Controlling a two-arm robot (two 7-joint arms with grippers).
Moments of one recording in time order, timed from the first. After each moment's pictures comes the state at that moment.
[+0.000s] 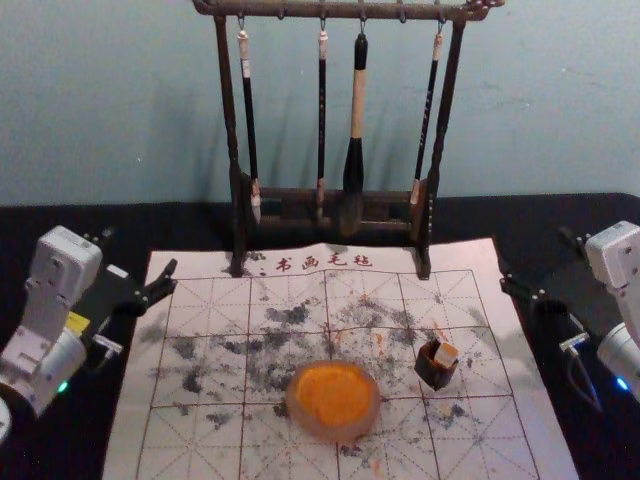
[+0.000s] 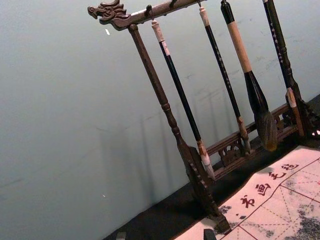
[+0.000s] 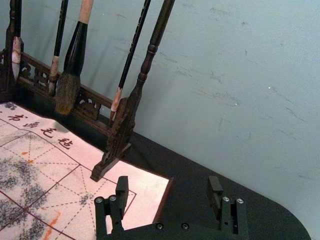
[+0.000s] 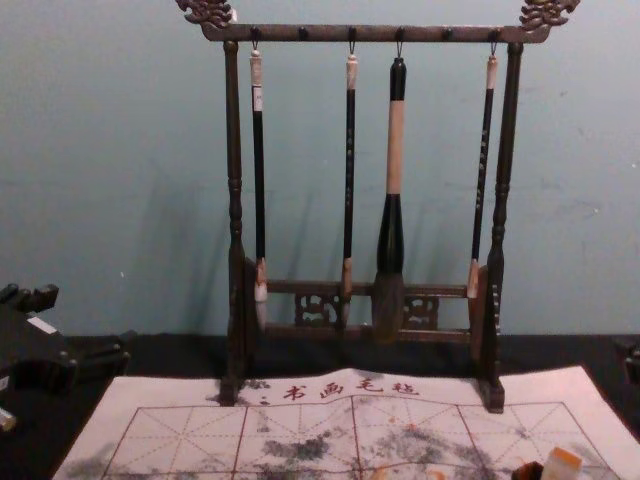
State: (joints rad) left arm -0.20 0.60 0.45 -1.41 -0.25 -0.12 0.03; right arm 0.20 0.60 -0.45 -1.41 0.25 -0.12 -0.03
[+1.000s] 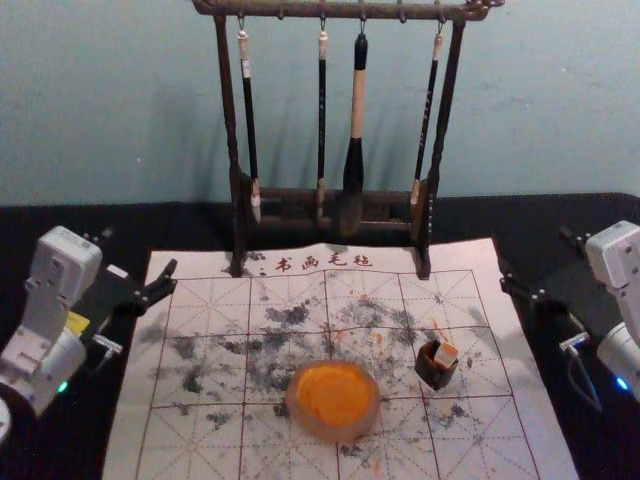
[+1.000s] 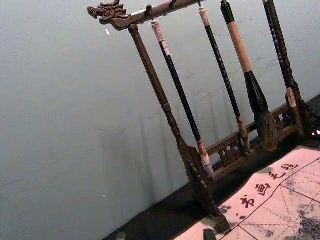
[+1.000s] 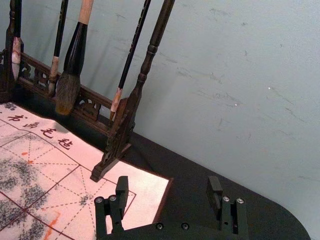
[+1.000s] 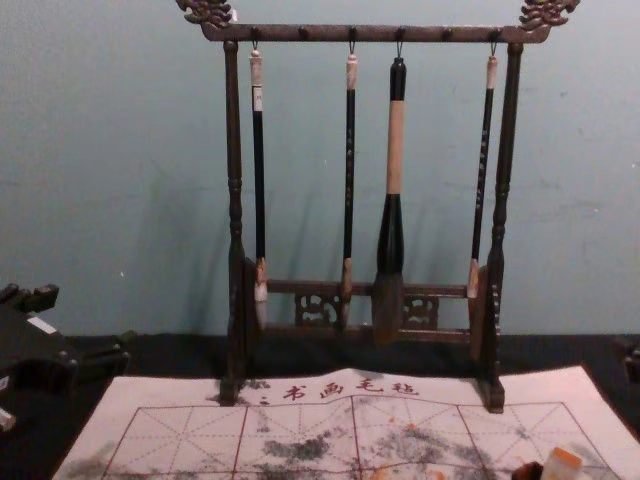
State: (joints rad) left arm -0.20 0.60 0.45 -1.41 -0.25 -0.12 0.03; right arm 0.20 0.60 -0.45 -1.41 0.25 -0.12 -0.03
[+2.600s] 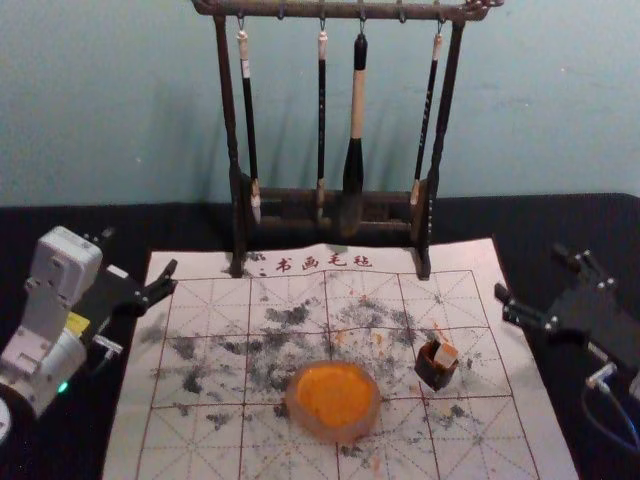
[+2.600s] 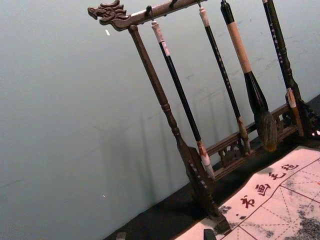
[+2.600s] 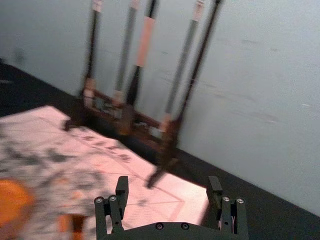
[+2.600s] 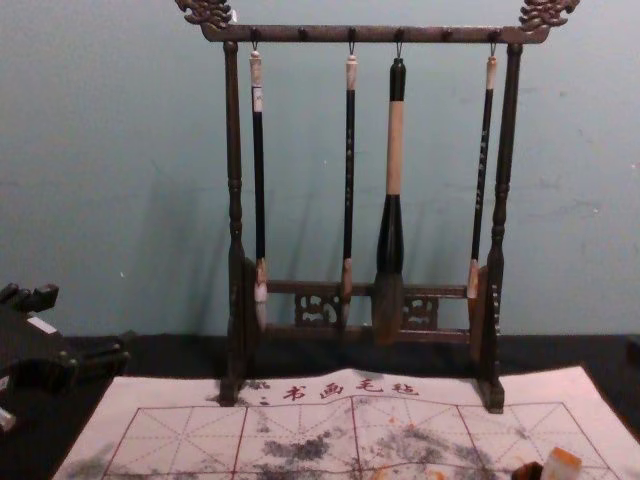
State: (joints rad) left arm -0.20 0.60 0.45 -1.41 -0.25 -0.12 0.03; right arm 0.02 0.70 -0.34 -1.61 0.41 -0.17 0.18
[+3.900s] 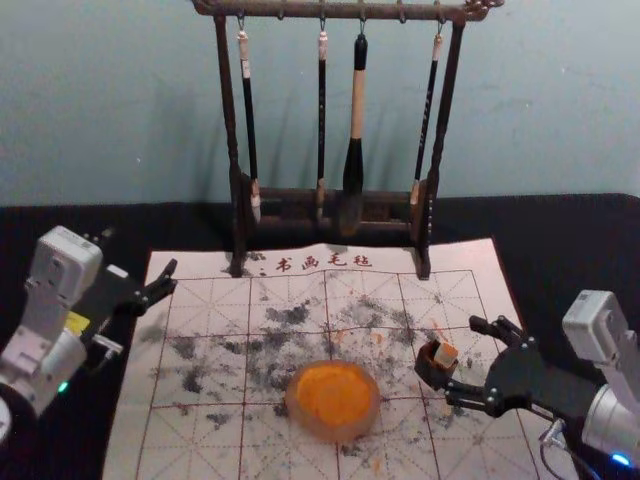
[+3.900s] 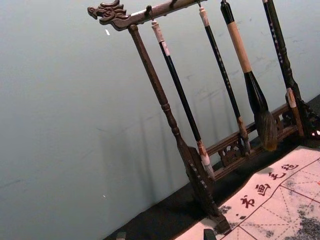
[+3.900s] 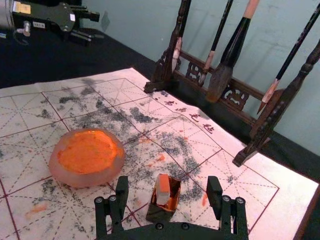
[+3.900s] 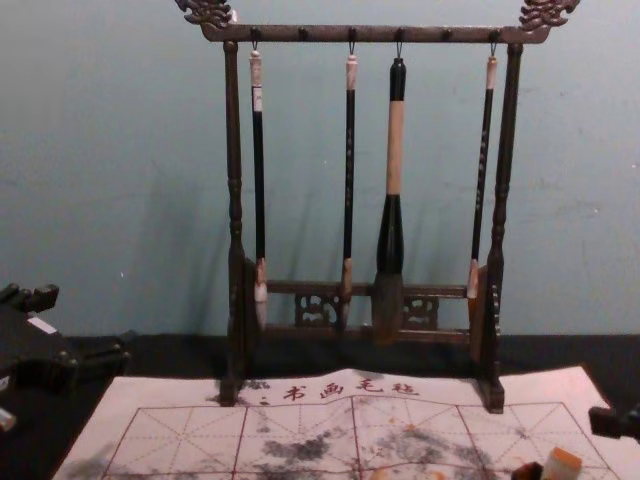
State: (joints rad) left arm -0.20 0.60 0.45 -1.41 -0.25 -0.12 0.03; right arm 0.07 0.65 -0.41 -1.53 0.34 -0.09 0.47
